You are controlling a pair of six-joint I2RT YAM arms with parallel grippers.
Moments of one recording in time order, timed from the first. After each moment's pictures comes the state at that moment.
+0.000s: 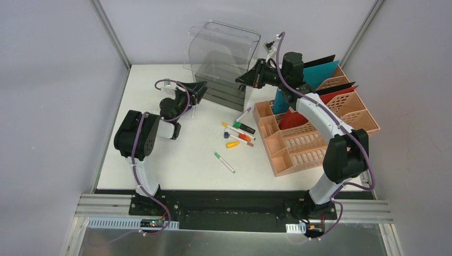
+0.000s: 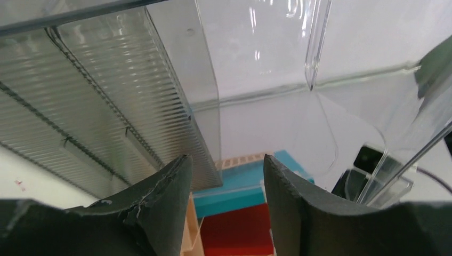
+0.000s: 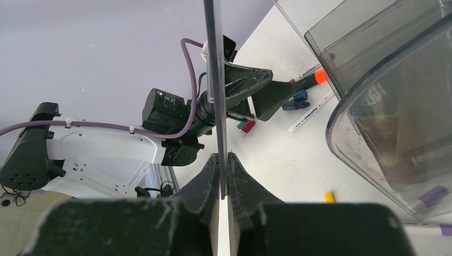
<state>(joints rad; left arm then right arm) -0.22 1.90 0.76 1.31 0.25 -1.52 0.37 1.67 1.41 0.10 -0.79 0.63</state>
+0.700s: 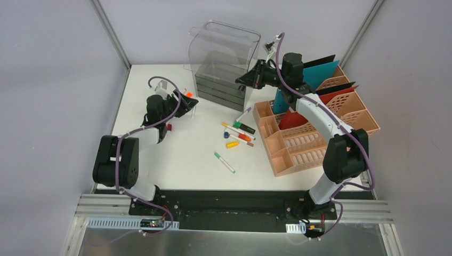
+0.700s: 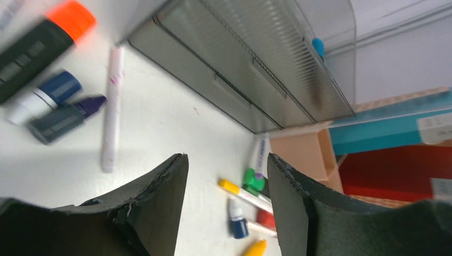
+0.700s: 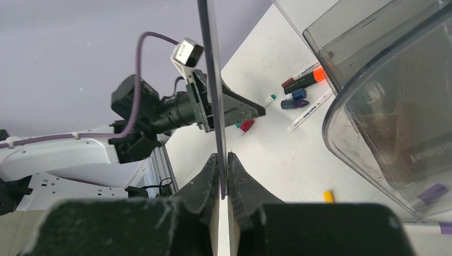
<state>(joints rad) -0.09 1.57 0.64 0.68 0.43 -0.90 0.37 1.67 1.40 0.11 -0.79 0.63</state>
